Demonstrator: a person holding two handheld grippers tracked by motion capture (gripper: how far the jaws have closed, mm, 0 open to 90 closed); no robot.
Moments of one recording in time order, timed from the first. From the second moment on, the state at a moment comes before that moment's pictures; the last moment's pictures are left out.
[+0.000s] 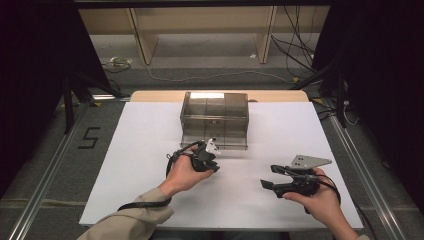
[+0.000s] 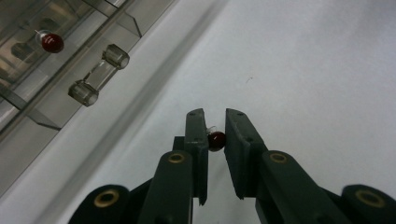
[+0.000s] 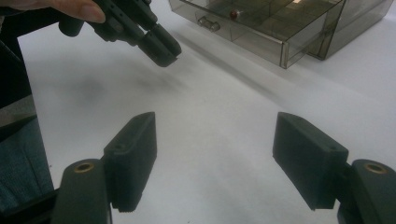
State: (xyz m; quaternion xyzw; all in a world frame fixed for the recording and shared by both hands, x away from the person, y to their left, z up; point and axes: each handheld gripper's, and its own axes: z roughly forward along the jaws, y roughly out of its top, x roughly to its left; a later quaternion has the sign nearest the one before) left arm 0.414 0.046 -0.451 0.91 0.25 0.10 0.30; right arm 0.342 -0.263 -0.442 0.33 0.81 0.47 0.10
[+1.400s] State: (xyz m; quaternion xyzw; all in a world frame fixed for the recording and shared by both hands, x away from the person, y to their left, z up) left arm 0.425 0.047 -0.431 0.90 0.26 0.12 0.32; right arm 0.342 -0.263 -0.442 0.33 0.82 0.47 0.10
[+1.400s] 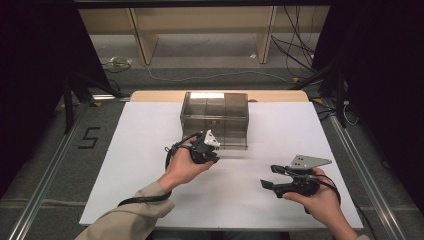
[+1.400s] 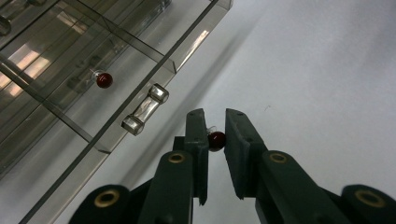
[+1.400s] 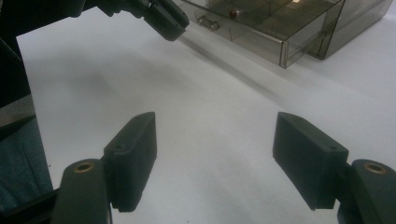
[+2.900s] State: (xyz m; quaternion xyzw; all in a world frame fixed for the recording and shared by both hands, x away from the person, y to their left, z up) left arm 0.438 0.047 -0.413 0.89 0.26 0.14 0.34; right arm 0.342 -0.263 -0.442 0.33 0.82 0.47 0.10
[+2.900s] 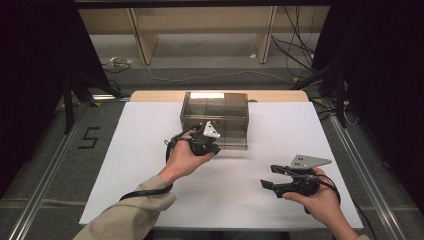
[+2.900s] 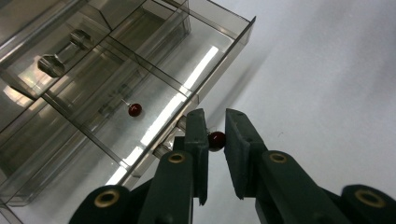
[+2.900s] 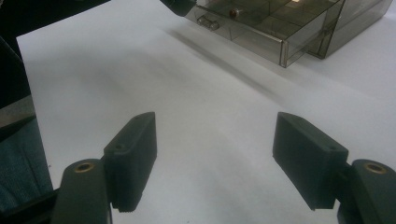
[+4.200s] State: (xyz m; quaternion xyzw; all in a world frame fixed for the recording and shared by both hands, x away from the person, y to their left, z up) left arm 0.459 0.045 -0.408 0.89 0.27 0.16 0.34; right arm 0.342 -0.264 -0.442 0.33 0.82 0.47 0.10
